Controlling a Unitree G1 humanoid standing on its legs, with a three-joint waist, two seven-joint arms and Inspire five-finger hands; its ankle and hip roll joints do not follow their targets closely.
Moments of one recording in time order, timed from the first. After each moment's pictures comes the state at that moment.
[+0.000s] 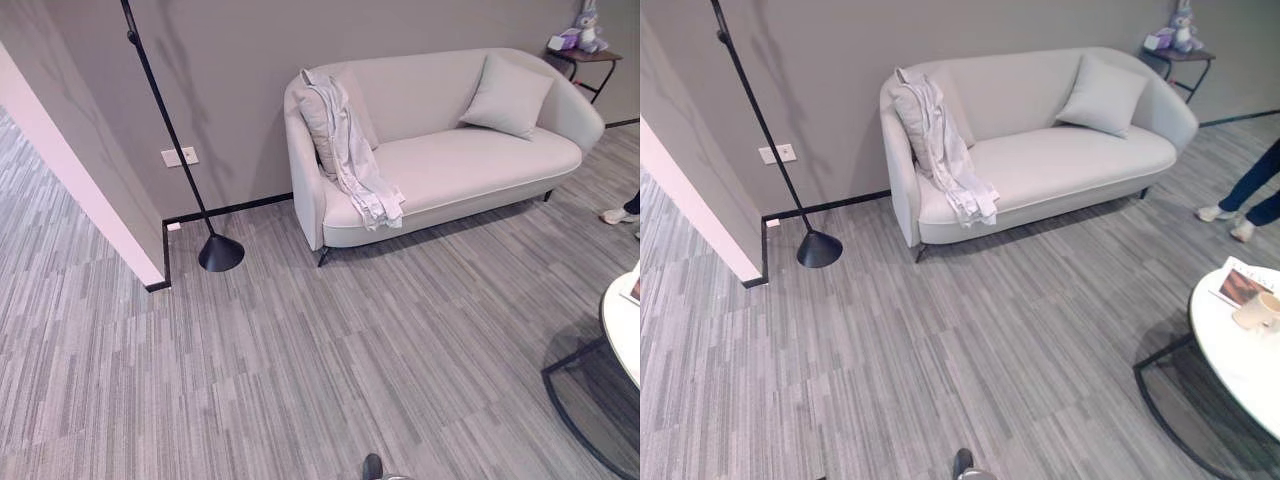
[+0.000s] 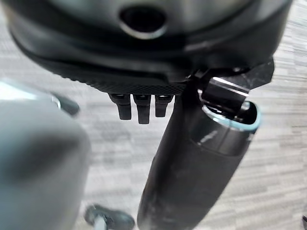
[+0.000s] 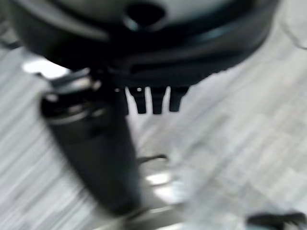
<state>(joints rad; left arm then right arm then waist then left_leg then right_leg) -0.01 0.13 -0.09 1.44 -0.47 -0.13 -0.03 0.02 -0.25 0.09 1.39 0.49 -0.03 0.04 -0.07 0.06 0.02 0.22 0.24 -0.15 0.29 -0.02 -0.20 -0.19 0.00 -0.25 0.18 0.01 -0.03</state>
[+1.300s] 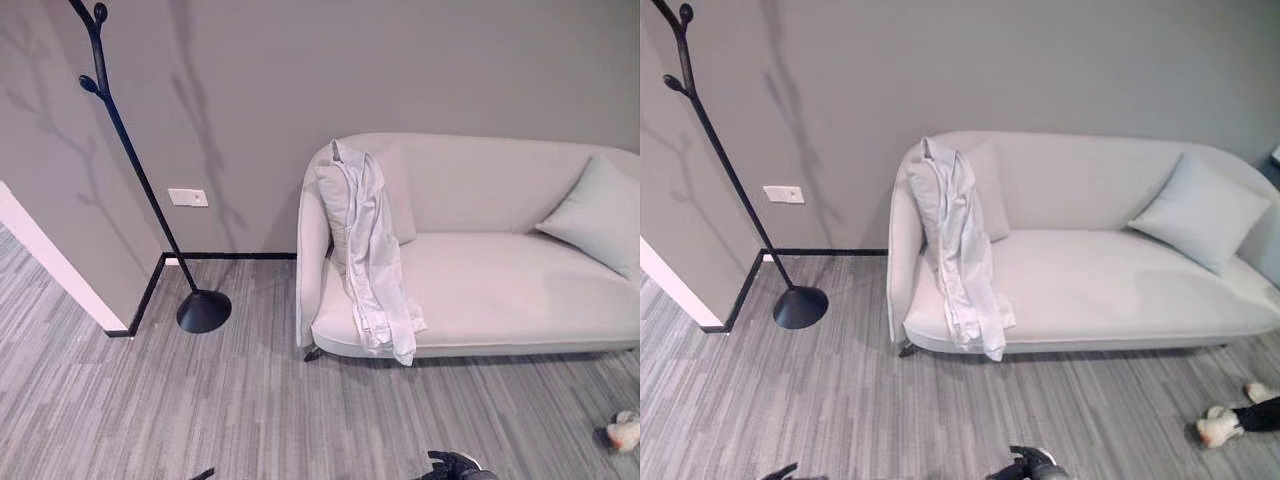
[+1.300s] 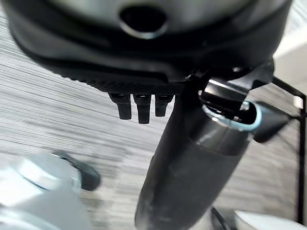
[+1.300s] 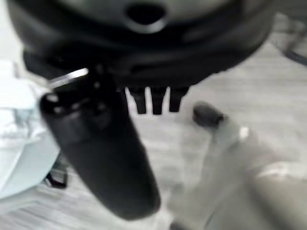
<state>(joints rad) 0.02 0.25 -0.08 1.41 -0.46 -0.13 0.04 -0.10 -0.17 0.36 1.29 0.10 -0.04 -0.03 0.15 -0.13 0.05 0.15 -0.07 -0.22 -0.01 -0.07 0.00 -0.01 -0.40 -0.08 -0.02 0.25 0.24</state>
